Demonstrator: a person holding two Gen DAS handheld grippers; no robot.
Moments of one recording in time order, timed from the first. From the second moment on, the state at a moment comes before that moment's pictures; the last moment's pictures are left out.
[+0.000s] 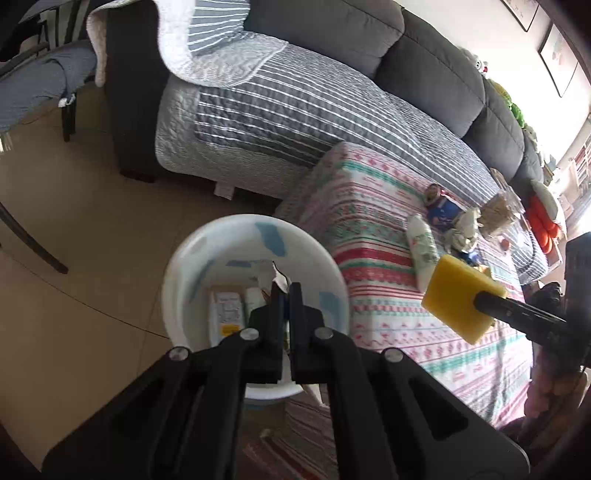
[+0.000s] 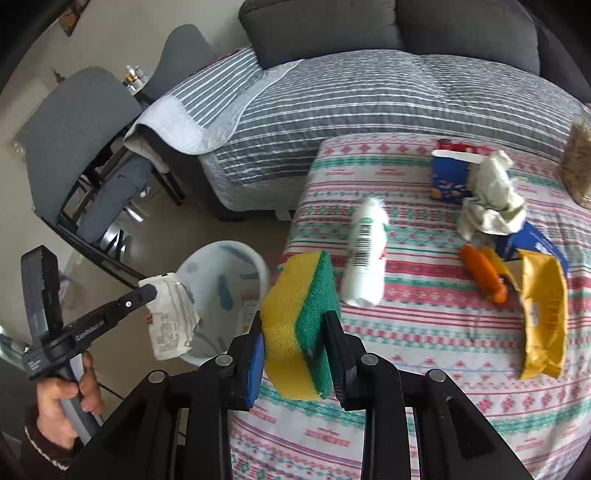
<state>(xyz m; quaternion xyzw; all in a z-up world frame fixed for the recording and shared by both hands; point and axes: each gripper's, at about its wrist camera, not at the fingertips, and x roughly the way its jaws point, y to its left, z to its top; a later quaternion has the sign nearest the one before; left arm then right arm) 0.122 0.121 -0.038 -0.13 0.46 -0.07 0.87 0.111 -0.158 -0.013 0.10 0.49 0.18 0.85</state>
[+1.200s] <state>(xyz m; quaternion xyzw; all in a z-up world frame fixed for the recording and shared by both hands) 0.110 0.177 -0.043 -0.06 0.48 0.07 0.87 0.144 -0.046 -0.045 0.08 0.48 0.23 0.84</state>
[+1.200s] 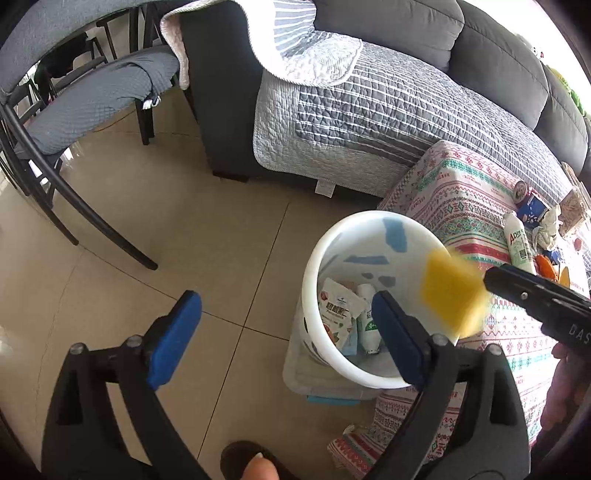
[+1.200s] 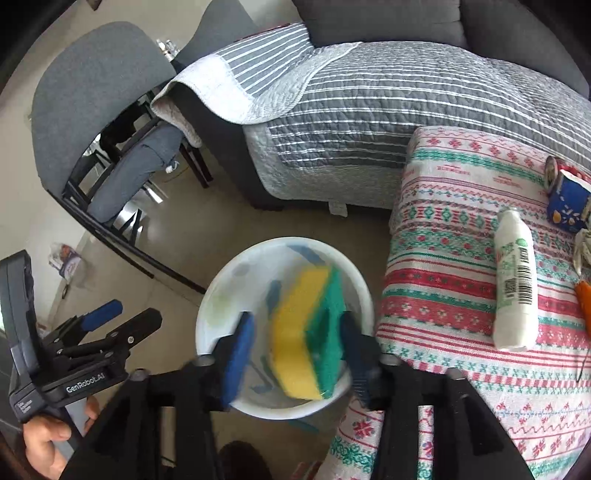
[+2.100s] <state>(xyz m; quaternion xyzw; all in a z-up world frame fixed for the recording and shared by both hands) 0.121 0.072 -0.031 -0.03 0.50 -0.01 0.87 0.102 -0.236 -0.013 0.06 0.46 0.05 0.89</state>
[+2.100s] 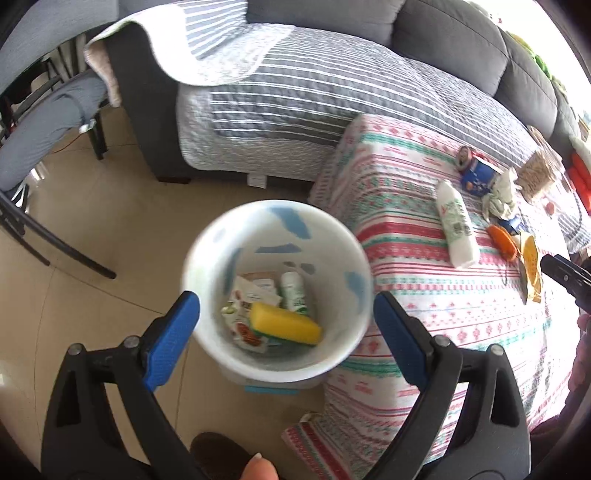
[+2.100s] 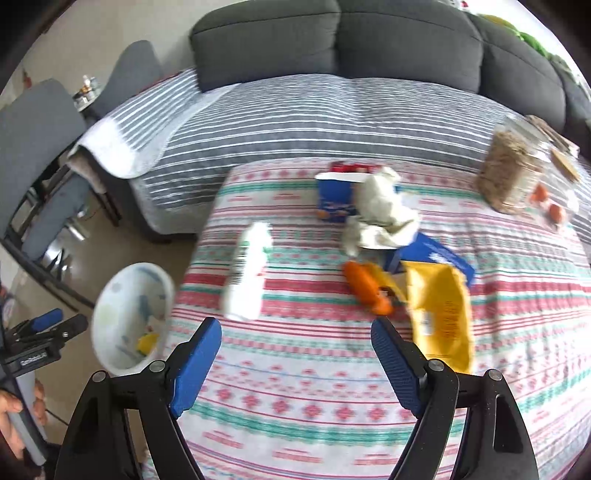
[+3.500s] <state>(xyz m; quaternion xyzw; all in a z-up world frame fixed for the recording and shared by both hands) 0.213 -0.105 -0.083 -0.02 0.51 -0.09 0.85 0.155 -0.340 -0.107 0.08 0.59 -0.07 0.80</state>
